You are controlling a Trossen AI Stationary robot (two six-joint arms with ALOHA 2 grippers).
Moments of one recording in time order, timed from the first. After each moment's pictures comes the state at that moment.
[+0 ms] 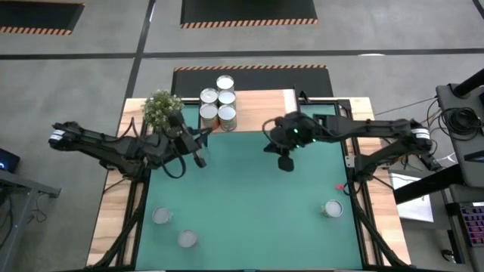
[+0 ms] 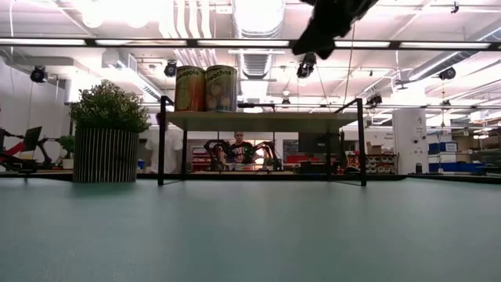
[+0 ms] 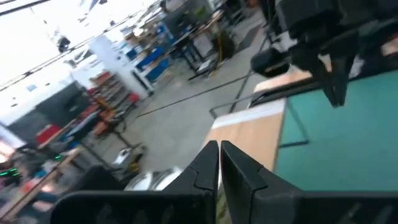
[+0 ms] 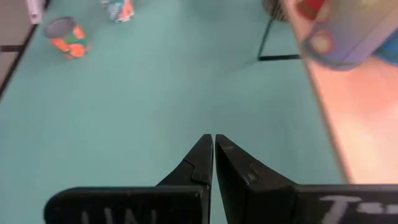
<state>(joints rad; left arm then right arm) -0.21 1.01 0.87 0.03 -0.82 0.48 -0.13 1.35 1.19 -0.52 -0.17 -0.08</state>
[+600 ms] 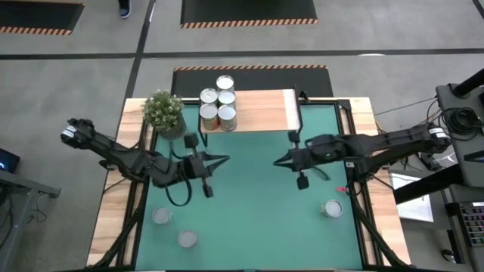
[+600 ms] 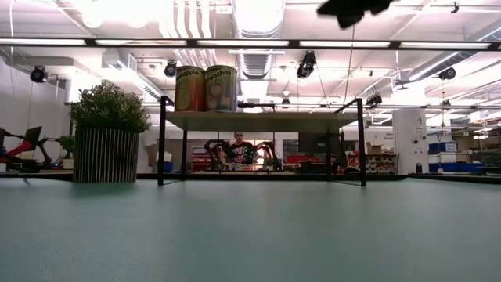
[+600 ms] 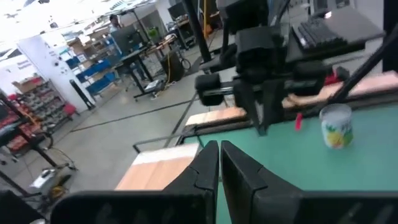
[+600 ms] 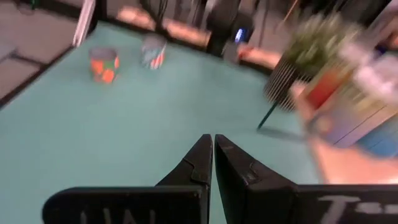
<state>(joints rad) -0.43 1.22 1.07 0.00 -0.80 0.27 0.11 1.09 0.87 -0.18 0.03 -0.23</state>
